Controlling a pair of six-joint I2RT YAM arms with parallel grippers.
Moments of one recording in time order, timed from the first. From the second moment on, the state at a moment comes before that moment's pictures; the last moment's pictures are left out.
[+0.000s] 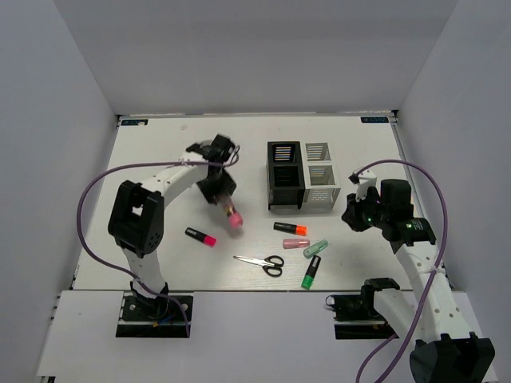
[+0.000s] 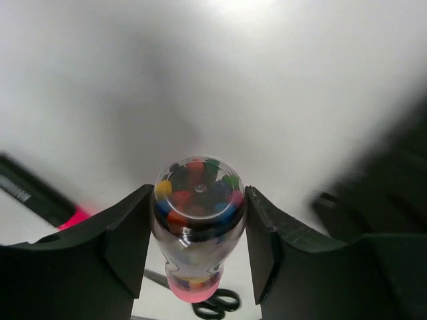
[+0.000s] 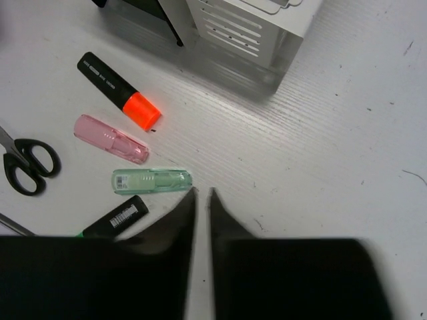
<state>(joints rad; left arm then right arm) -0.48 1.82 1.36 -0.89 -0.16 -1.08 0.11 0.79 0.72 -0.70 -0.38 -0.23</state>
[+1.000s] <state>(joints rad) -0.82 1.89 1.72 0.10 -0.30 0.05 0.11 0.82 0.72 -0.69 -0.38 -0.21</state>
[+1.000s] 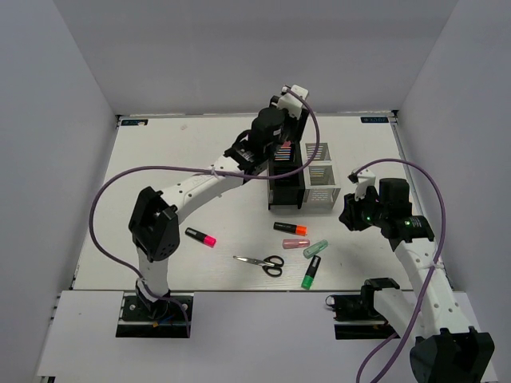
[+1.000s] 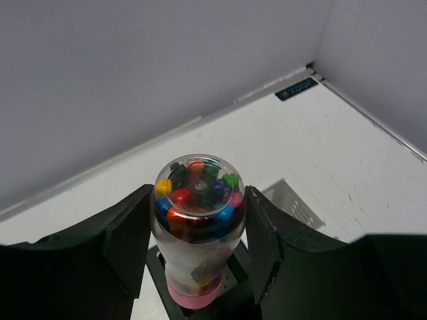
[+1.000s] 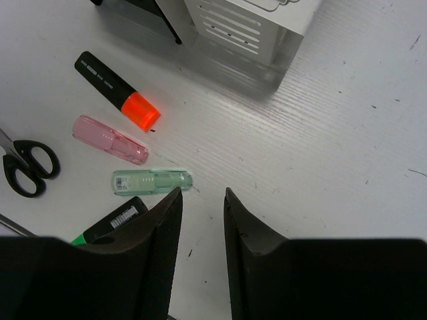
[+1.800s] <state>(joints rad) -0.77 2.07 1.70 0.28 -0.33 -0.02 0.11 0.83 0.72 -0.69 -0.38 -0.21</state>
